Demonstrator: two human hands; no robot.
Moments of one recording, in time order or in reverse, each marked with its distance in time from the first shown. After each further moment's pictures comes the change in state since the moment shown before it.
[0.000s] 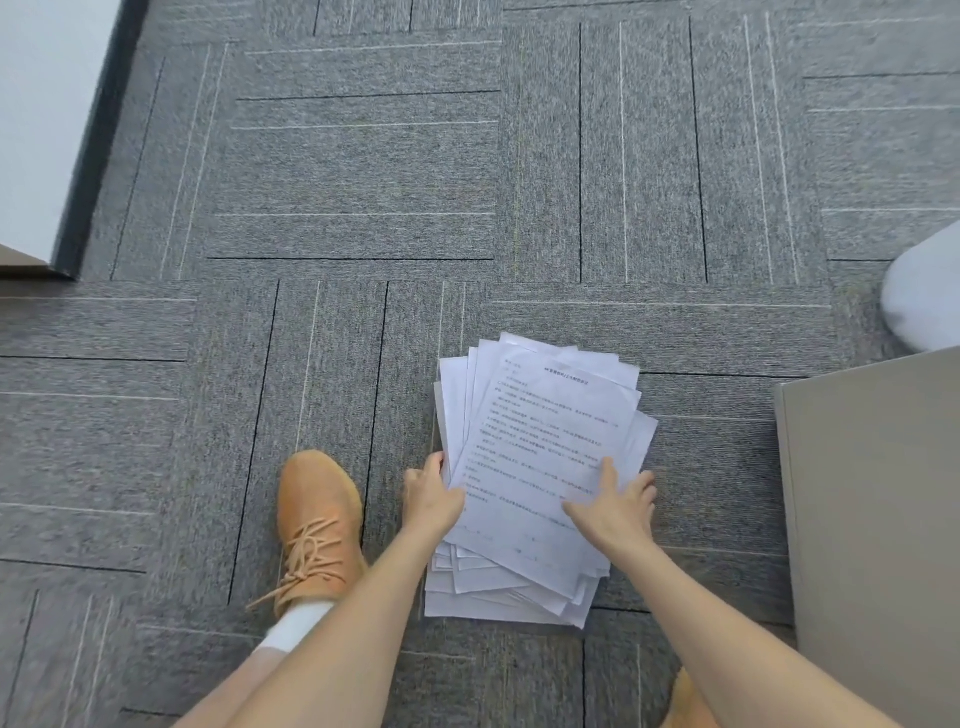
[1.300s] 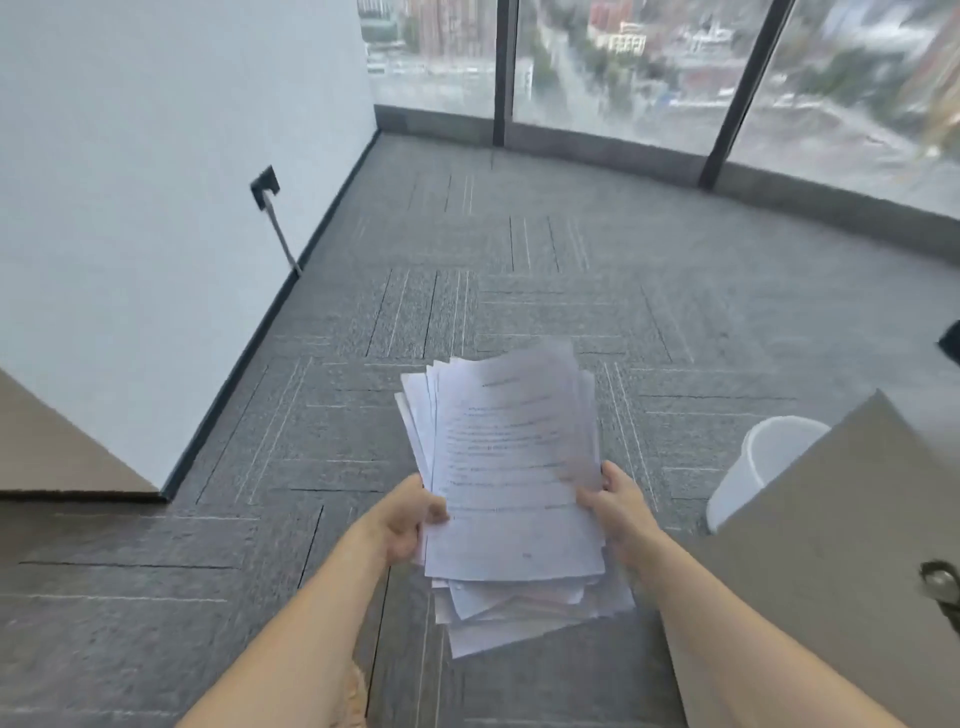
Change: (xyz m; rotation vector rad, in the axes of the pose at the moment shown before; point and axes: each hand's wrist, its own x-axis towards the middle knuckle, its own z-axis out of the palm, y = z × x) left_hand -0.245 0.169 -0.244 -0.654 -0.441 0.468; right_hand -0.268 -0.107 -0.281 0.861 0.225 -0.474
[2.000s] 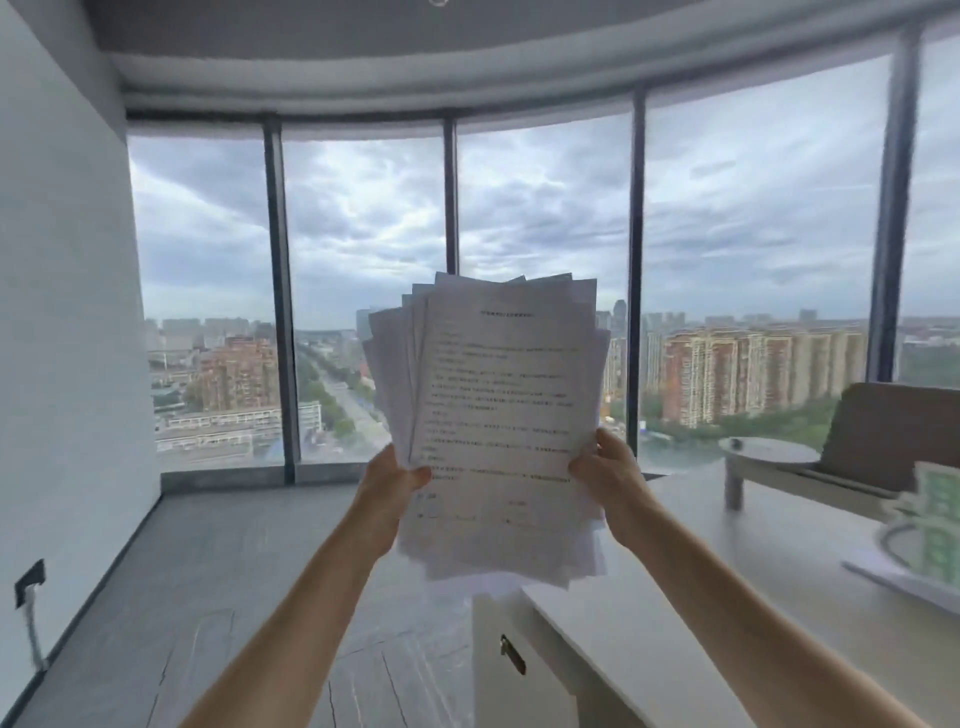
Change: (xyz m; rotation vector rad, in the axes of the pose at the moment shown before) left_hand -0.454 0.184 0.304 0.219 -0.210 0.945; right_hand -0.531 -0.211 -0.258 0.231 0.637 -0.674
